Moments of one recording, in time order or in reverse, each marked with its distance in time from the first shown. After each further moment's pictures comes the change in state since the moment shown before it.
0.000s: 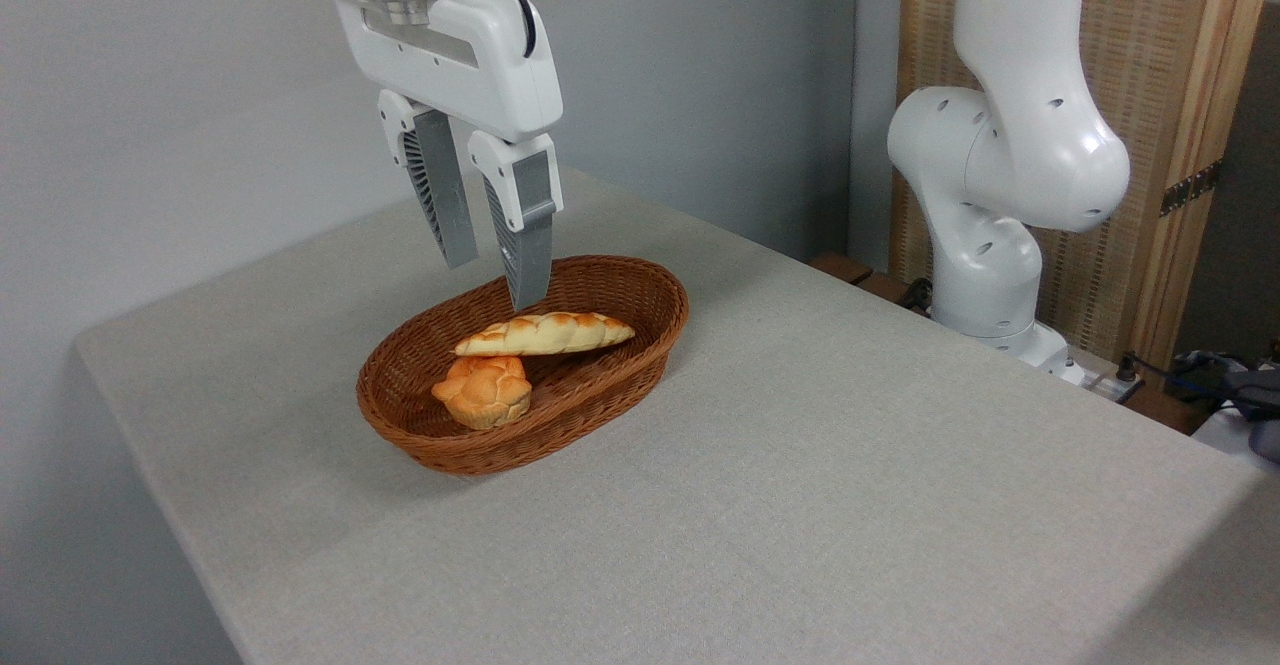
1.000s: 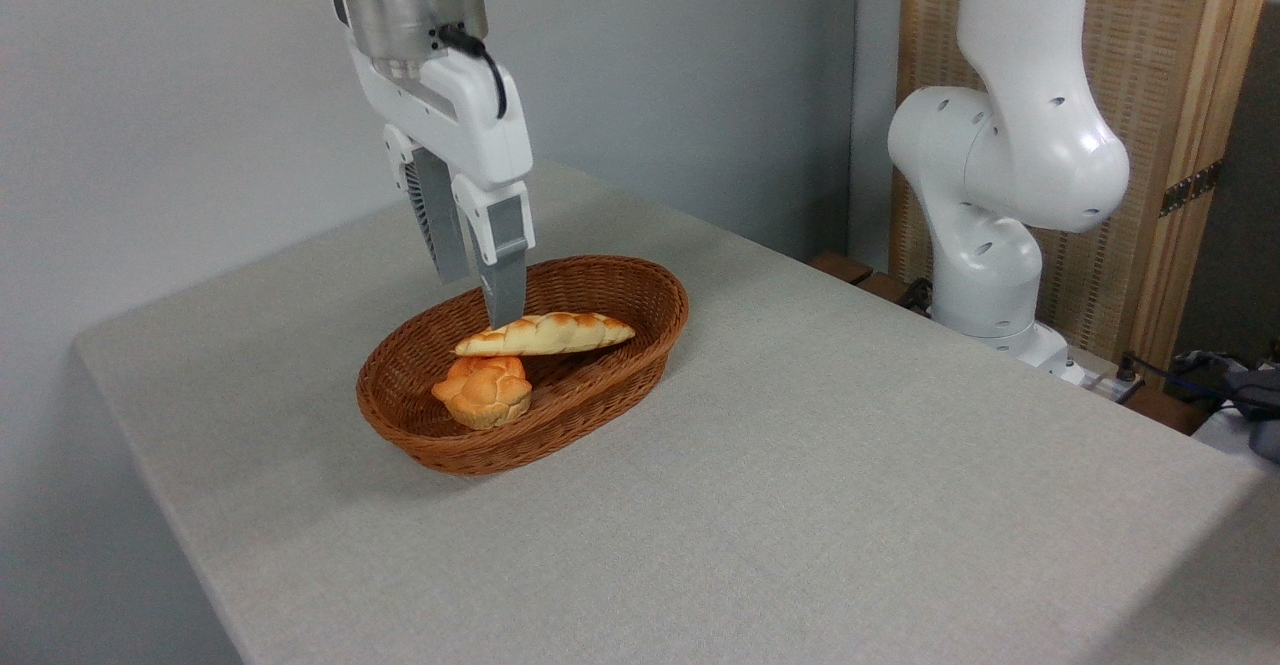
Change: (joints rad) arm -0.013 -0.046 -0.092 -0.194 -0.032 0.163 0.003
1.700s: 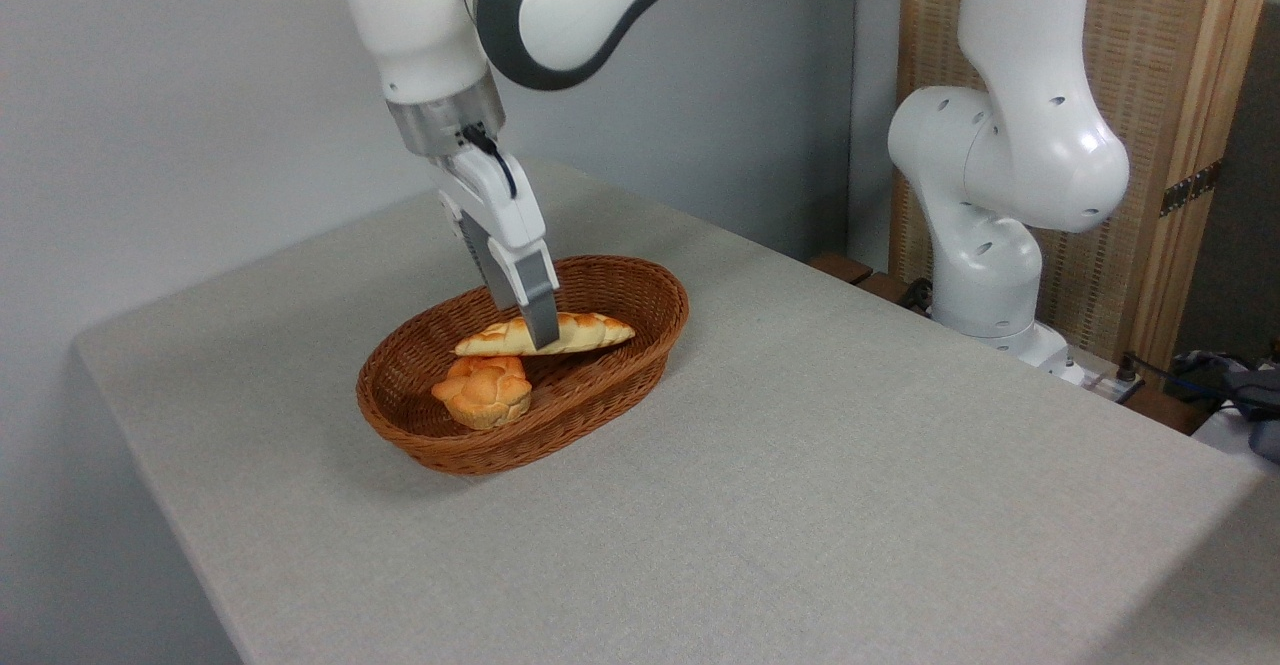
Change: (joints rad) arm -0.004 -0.003 -0.178 -0.244 -0.019 0.099 -0.101
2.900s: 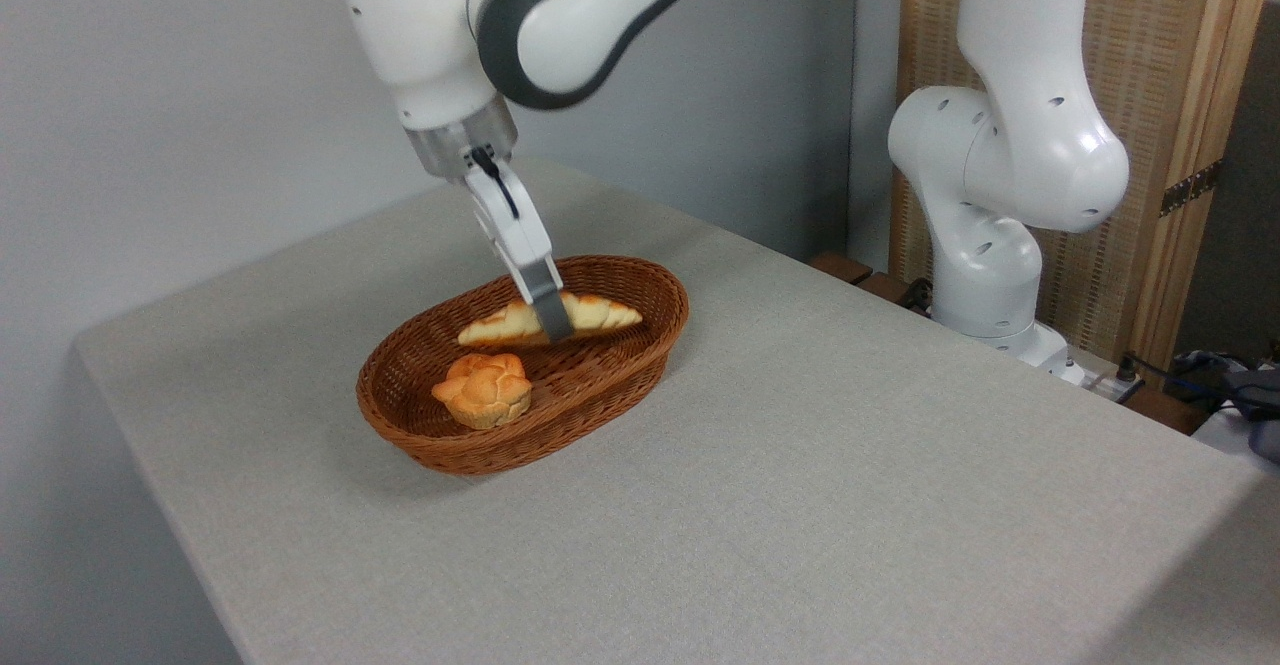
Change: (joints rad) arm -0.002 0.009 -0.015 -0.007 0.002 -0.067 0.093
